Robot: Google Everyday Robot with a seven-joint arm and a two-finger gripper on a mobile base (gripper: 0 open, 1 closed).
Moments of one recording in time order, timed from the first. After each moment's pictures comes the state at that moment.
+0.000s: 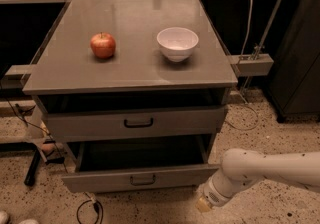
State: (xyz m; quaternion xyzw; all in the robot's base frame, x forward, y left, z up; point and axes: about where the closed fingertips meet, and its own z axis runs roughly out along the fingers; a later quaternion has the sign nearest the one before) arm 0.386 -0.147 0.442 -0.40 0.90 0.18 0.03
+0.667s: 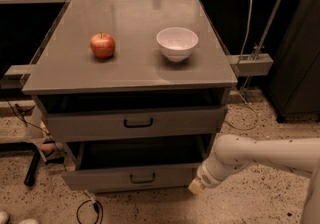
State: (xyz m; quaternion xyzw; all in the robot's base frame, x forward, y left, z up) arm 0.446 -0.132 0.444 -0.39 0.90 0.18 0.07
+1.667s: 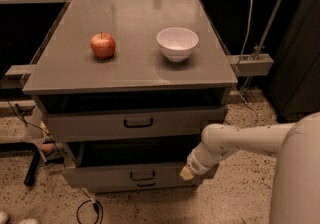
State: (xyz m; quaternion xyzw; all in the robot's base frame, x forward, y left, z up) arm 0.500 -0.105 0.439 -0.39 0.90 0.17 0.08
